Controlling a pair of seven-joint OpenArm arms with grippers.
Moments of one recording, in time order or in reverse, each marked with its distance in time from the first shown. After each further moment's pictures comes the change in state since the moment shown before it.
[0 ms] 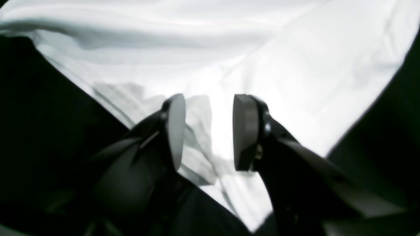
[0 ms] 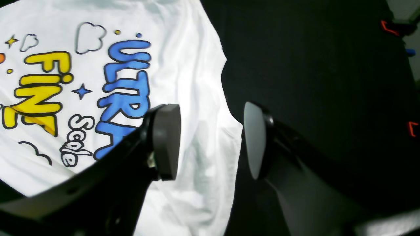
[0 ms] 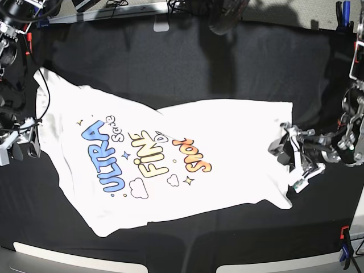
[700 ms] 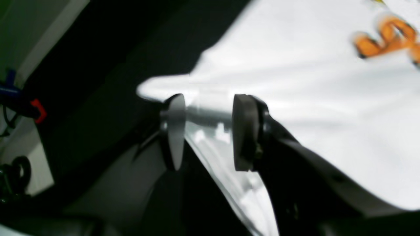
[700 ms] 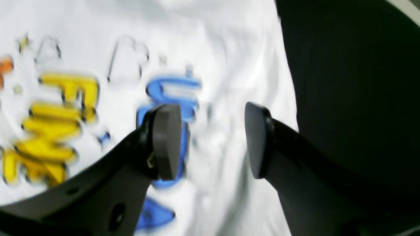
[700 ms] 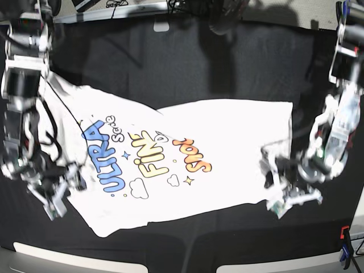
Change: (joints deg) left arm 2.6 6.6 0.0 19.7 29.0 20.0 0.6; right arm 23.1 0.2 -26.9 -23.3 -10.4 -0.3 3.0
